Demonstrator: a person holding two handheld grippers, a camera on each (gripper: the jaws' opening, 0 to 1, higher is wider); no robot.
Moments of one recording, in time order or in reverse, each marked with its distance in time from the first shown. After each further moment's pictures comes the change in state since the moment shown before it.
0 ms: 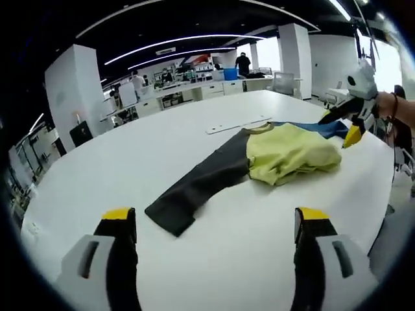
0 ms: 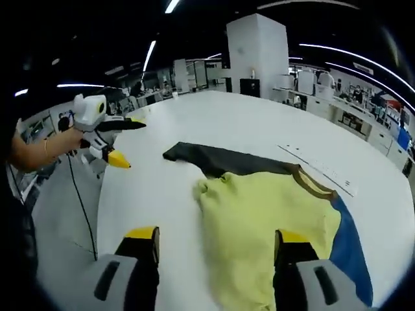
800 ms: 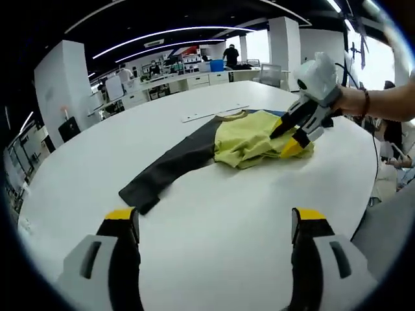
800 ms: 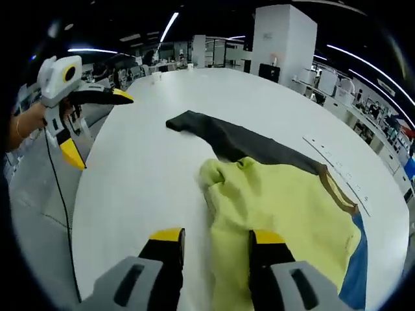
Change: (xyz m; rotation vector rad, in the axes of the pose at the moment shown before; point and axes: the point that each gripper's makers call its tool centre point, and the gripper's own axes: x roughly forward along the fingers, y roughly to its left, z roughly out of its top) left arm -0.017 -0.054 -0.017 -0.003 0.014 -0.077; right arm 0.067 0.006 -0.023 -0.154 0.155 -0.032
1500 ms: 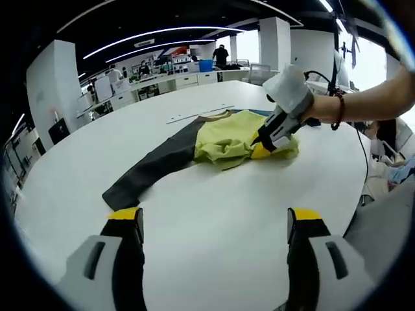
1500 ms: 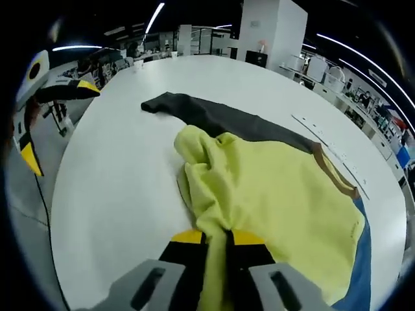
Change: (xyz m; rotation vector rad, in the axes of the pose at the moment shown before) left arm 0.006 -0.028 0.003 0.016 -0.002 -0.074; right arm 0.022 -0.025 -0.023 0.063 0.065 -0.053
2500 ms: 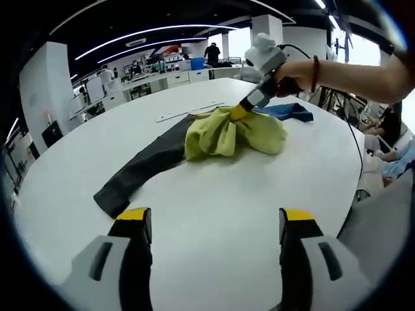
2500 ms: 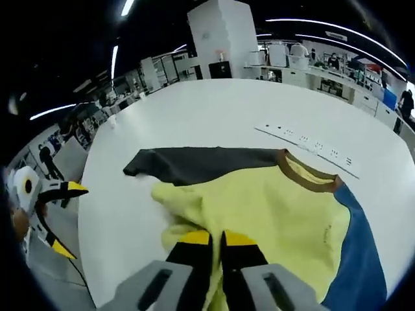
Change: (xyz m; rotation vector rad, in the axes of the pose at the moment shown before) left arm 0.006 -0.012 -0.006 0.024 0.019 -0.048; right arm -0.025 -0.056 0.046 0.341 -0.110 0.021
